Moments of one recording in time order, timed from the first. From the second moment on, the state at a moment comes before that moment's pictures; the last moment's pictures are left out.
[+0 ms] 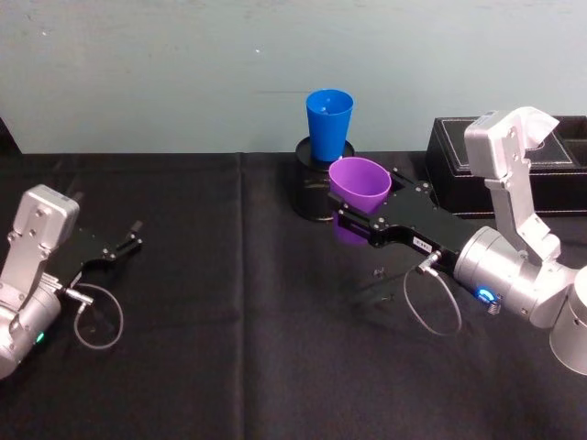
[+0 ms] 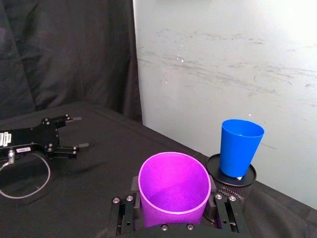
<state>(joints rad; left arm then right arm) -0.20 0.60 0.45 -1.41 -0.25 -0.12 0.03 0.23 0.44 -0.35 -1.64 0.36 0.14 0.40</state>
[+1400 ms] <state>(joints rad) -0.20 0.60 0.45 -1.41 -0.25 -0.12 0.03 0.23 0.44 -0.35 -1.64 0.36 0.14 0.40</state>
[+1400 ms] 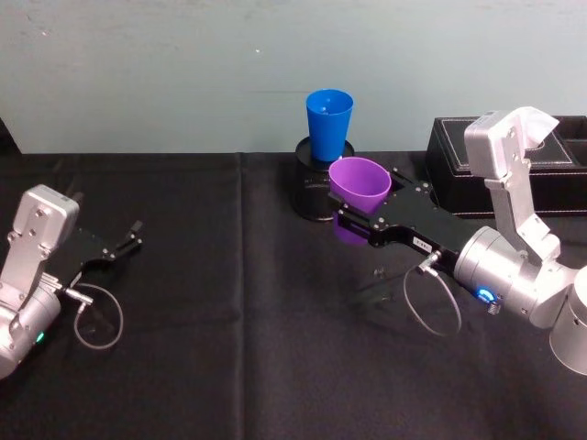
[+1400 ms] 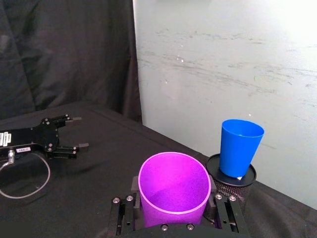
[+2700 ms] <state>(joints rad) -0.20 0.60 0.45 -1.41 -0.25 -0.12 0.03 0.43 0.32 -0.40 -1.37 0.36 0.11 0.41</state>
